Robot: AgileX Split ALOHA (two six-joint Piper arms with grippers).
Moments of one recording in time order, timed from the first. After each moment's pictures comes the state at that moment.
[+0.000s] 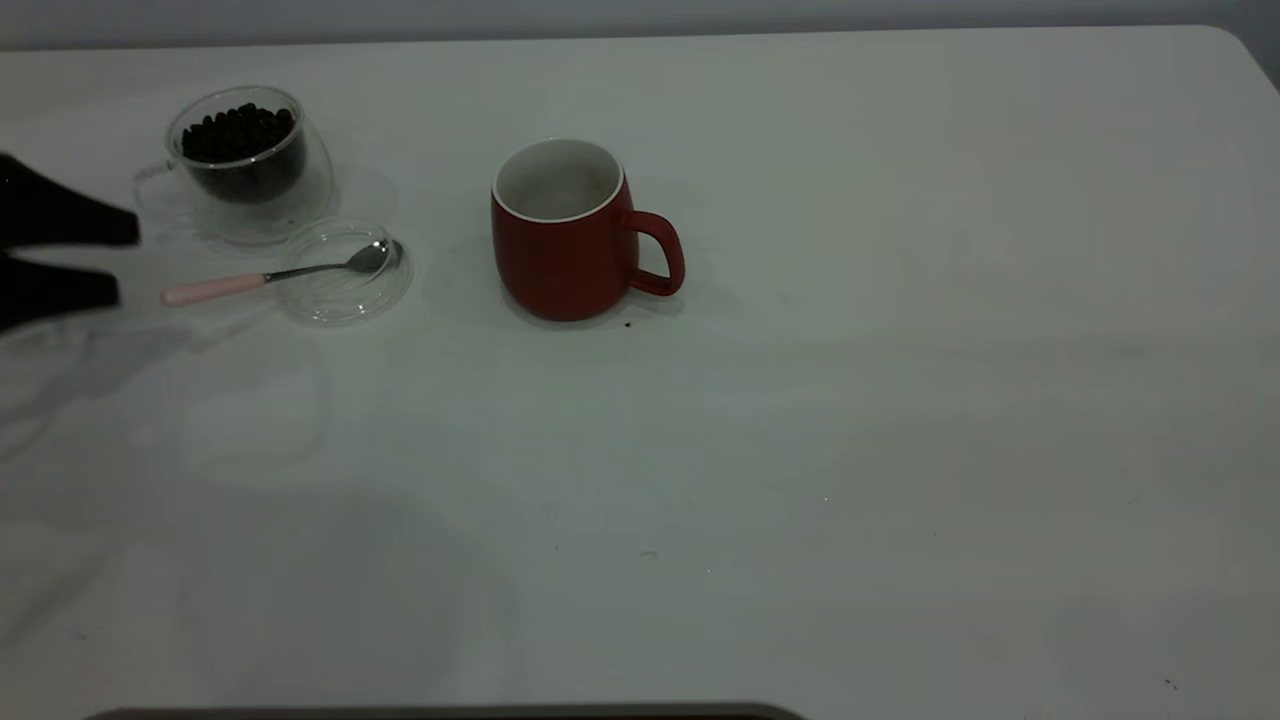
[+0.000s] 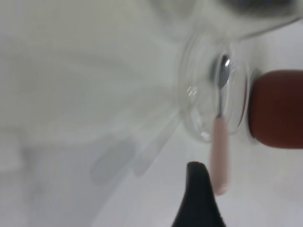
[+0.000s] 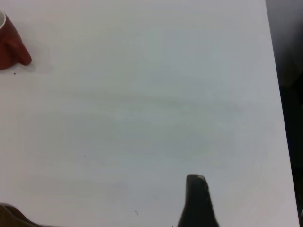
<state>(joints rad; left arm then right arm) 0.51 2.39 -1.11 -1.38 0.88 1.41 0.04 0.03 -0.47 0.03 1.12 -0.07</state>
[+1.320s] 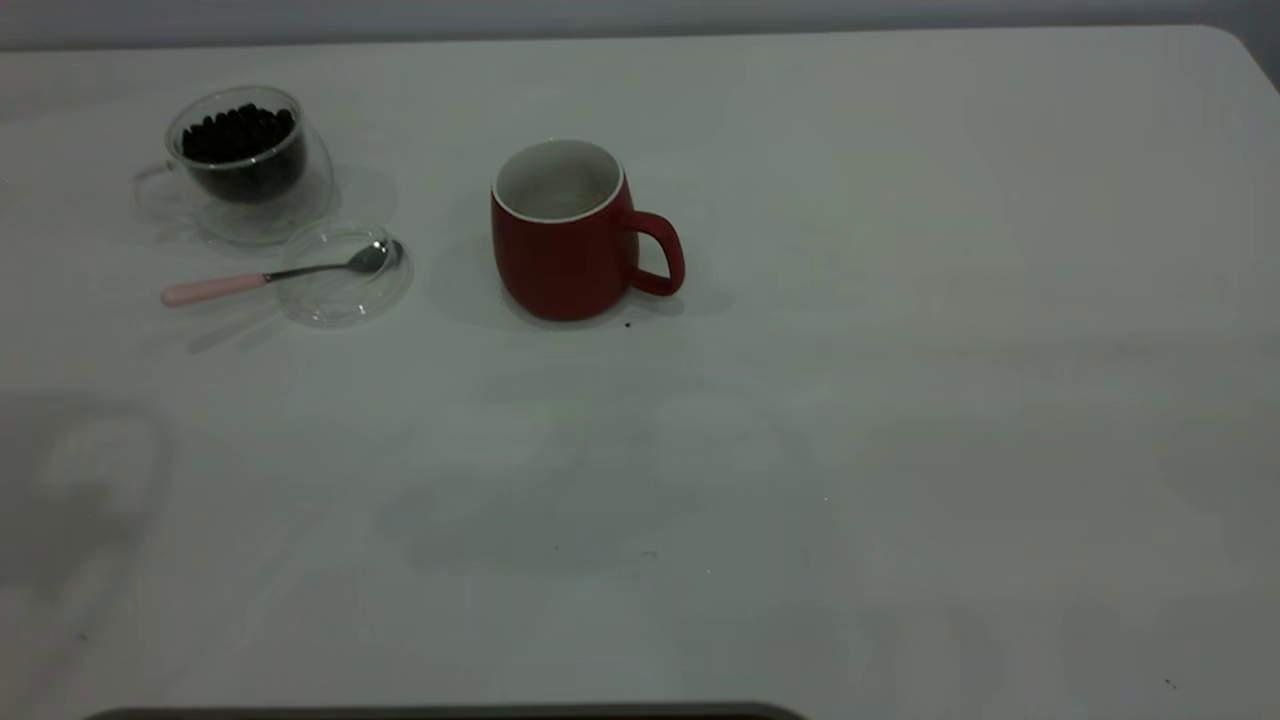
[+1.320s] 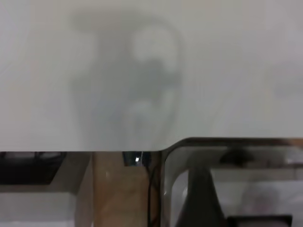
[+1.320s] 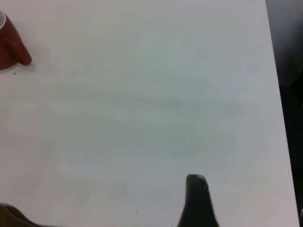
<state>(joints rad) 0.05 1.28 -1.13 -0.09 1.17 0.01 0.04 0.03 -0.47 0.03 1.12 -0.07</state>
